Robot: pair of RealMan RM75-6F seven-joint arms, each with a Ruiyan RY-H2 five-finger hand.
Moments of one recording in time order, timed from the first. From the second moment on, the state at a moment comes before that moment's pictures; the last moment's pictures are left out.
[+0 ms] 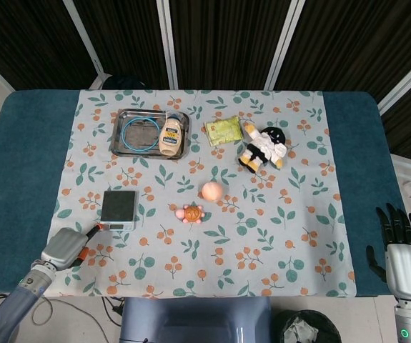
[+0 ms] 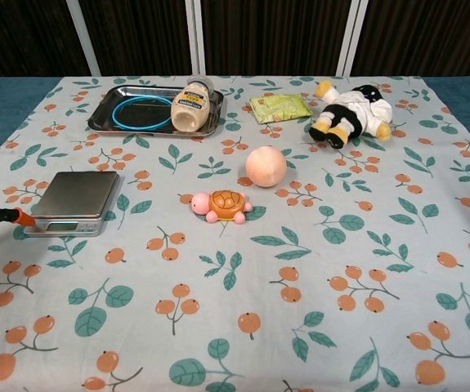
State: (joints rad) left arm -0.41 -1.27 0.06 -1.58 1.35 0.92 0.34; right arm 0.00 -1.21 0.09 -1.68 -1.52 1.62 -0.23
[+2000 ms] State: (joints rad) left arm -0.42 -1.25 0.07 -1.60 1.31 0.95 0.37; right arm 0.00 -1.21 0.10 -1.68 -1.52 1.62 -0.24
